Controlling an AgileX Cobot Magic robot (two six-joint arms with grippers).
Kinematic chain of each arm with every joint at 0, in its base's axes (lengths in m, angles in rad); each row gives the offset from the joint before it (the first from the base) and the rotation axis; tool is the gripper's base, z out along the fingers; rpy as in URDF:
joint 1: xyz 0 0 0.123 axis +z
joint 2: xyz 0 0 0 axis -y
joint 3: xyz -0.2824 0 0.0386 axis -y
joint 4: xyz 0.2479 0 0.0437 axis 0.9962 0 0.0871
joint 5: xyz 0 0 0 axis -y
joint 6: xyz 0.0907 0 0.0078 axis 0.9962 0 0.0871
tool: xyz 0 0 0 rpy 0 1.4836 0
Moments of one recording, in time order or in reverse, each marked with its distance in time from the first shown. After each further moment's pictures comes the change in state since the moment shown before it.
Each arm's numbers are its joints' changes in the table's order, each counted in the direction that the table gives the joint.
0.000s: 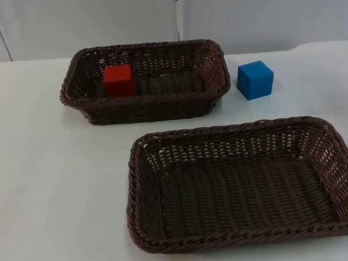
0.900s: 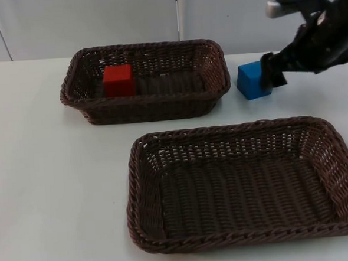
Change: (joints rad) right arm 0.190 -0.561 0.484 0.000 0.156 -0.013; left arm 0.000 0.000 0.000 0.006 -0.002 0.000
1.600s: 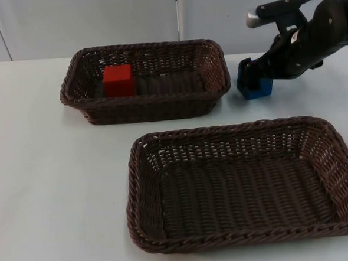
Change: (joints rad) right arm 0.013 -0.166 0.111 0.002 0.241 0.000; left arm 0.000 0.000 0.000 0.000 0.002 0.000
